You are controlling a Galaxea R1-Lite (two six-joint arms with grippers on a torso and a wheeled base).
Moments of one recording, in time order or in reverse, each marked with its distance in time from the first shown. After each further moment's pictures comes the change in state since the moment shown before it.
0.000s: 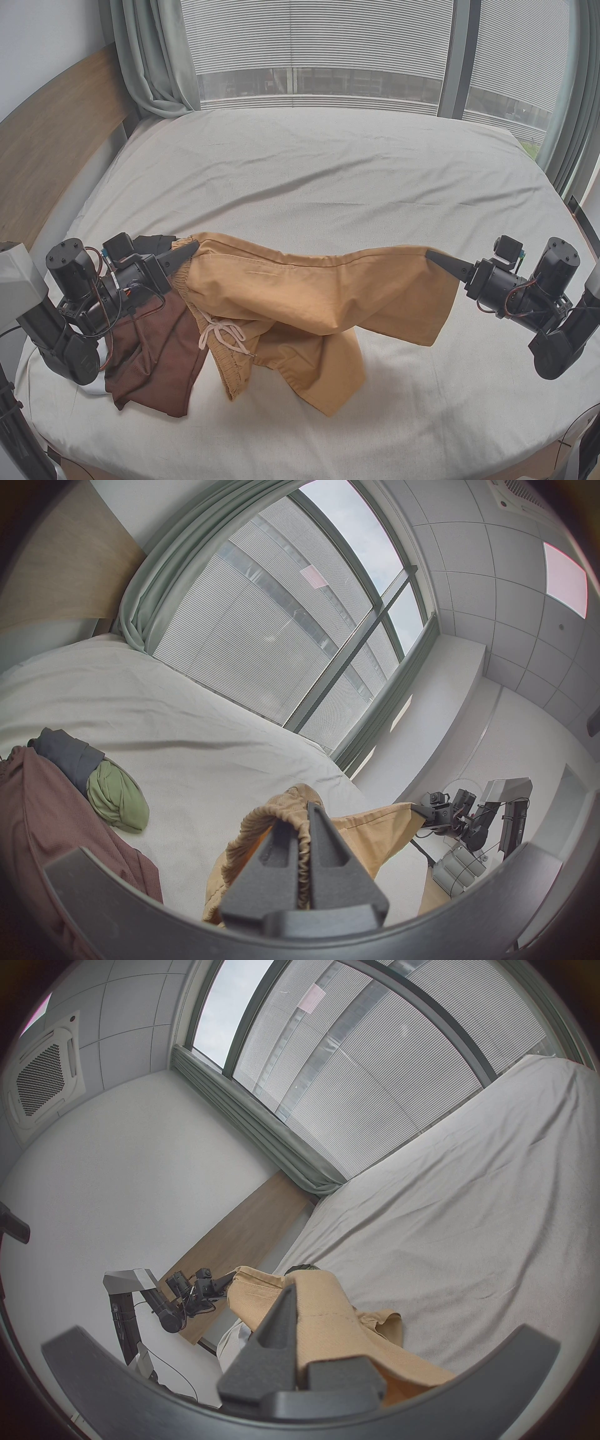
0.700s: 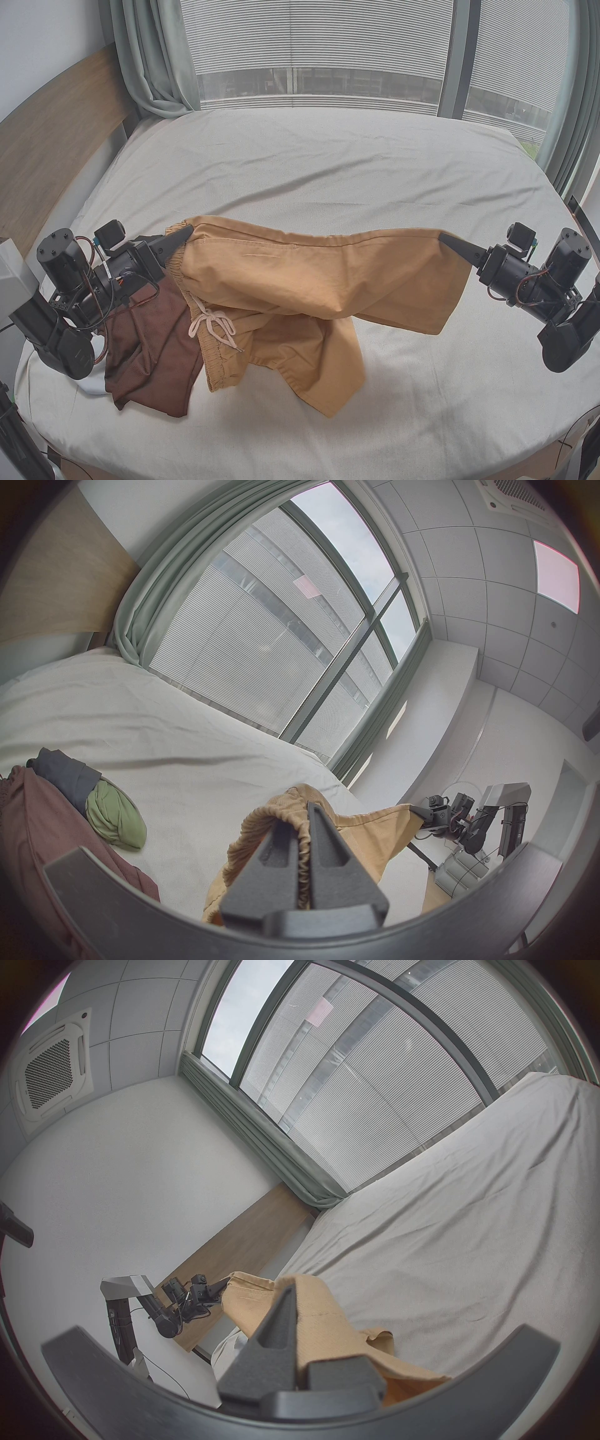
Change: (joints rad) left arm 0.008 -0.044 -0.024 0.000 0.001 -0.014; right arm -0.040 -0.049 -0.021 0.002 0.003 0.004
